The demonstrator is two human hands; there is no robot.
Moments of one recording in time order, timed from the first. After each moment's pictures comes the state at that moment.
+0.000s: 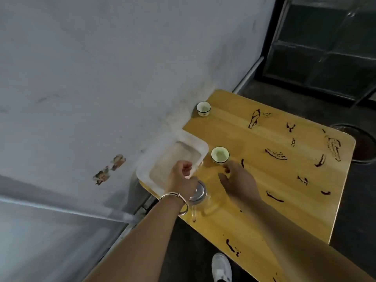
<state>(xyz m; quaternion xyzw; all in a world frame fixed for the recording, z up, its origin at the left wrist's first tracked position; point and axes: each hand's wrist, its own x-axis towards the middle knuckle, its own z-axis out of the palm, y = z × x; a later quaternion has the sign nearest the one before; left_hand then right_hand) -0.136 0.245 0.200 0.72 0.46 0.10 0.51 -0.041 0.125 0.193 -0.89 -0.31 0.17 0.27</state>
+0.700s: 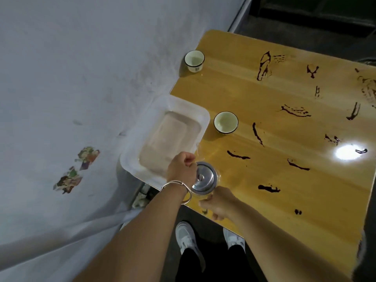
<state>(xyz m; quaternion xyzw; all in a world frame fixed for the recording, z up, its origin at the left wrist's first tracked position) -0.106 0.295 0.085 0.74 0.48 -0.05 0.46 -0.081 0.179 0.047 -0.77 -0.08 0.60 0.21</state>
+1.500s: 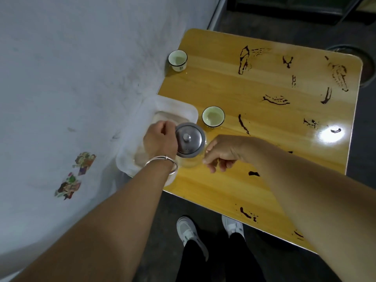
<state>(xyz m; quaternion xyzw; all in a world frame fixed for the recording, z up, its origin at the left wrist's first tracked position) -0.078 0.320 0.140 0.79 0.48 0.12 0.37 0.005 0.189 0.136 -0.73 -0.18 0.61 0.24</state>
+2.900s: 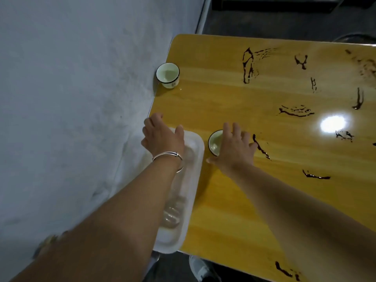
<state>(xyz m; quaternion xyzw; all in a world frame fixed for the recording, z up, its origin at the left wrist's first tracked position) 0.035 0.392 0.057 0.87 0.43 0.03 0.25 0.059 0.257 0.030 -0.96 -0.09 0.26 0.10</state>
